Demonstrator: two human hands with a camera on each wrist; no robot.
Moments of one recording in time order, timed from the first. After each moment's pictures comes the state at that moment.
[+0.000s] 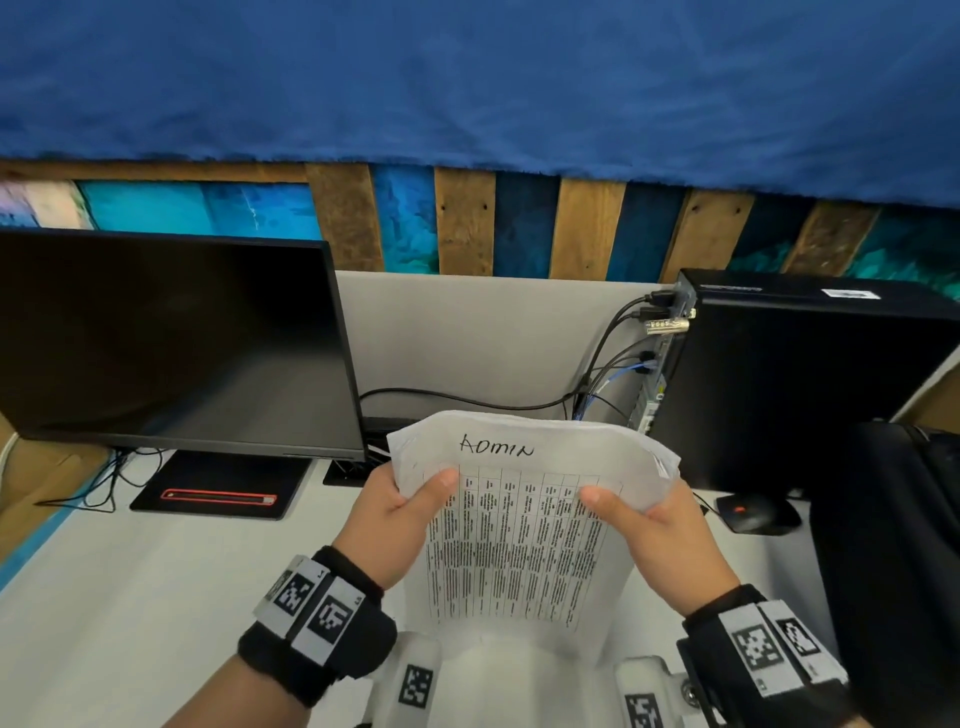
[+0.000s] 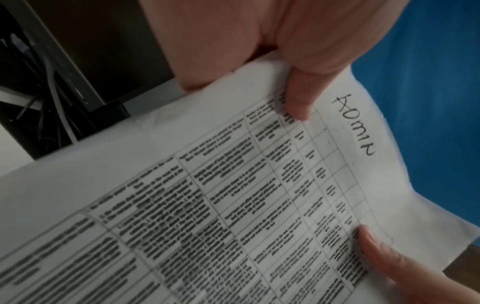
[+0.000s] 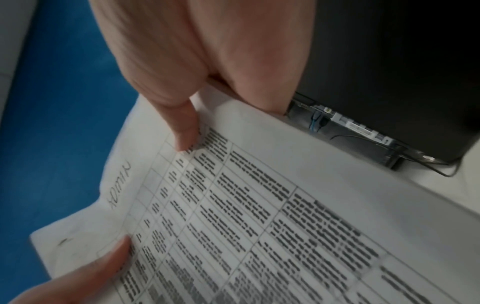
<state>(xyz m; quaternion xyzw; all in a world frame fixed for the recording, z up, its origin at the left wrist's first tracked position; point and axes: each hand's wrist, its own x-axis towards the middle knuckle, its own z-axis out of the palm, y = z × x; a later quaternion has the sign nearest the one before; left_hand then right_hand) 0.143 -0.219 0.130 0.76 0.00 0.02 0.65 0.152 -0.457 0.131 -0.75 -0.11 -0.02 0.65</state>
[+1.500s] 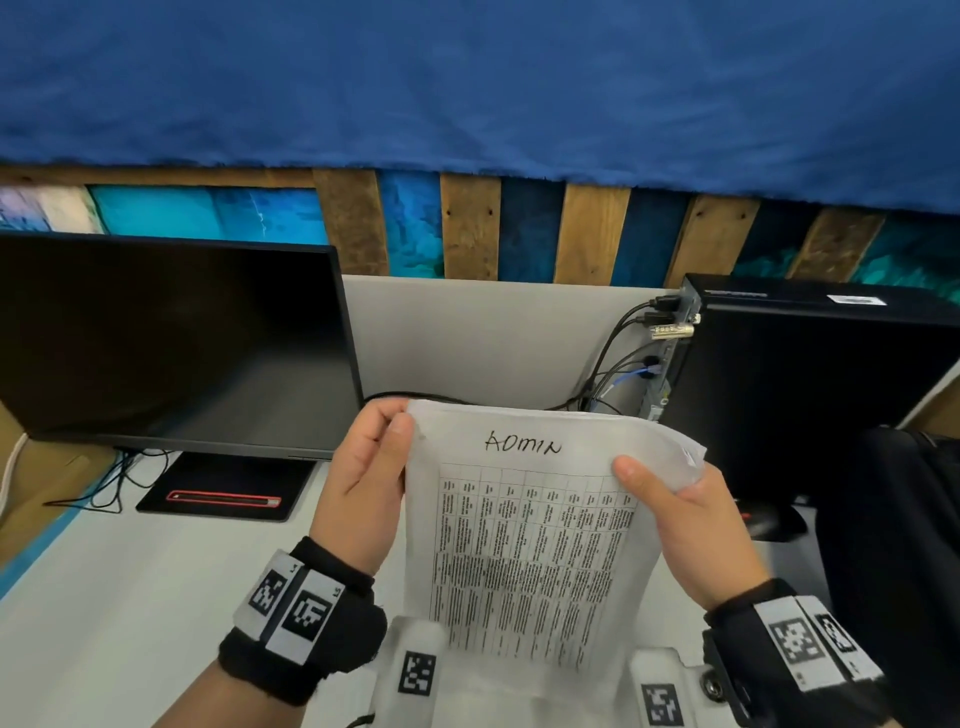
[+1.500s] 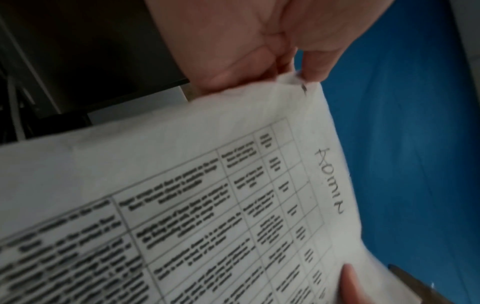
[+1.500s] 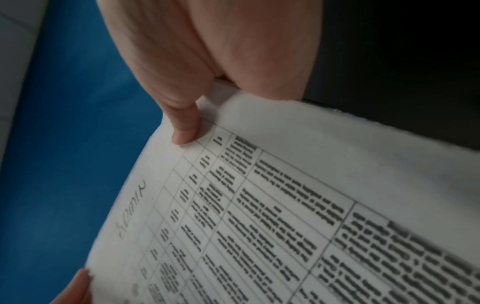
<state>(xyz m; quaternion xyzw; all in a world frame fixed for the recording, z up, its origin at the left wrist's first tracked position) 0.142 -0.216 0.156 0.67 -0.06 0.16 0.72 0.157 -0.466 0.144 -0.69 -0.07 -0.05 0.71</state>
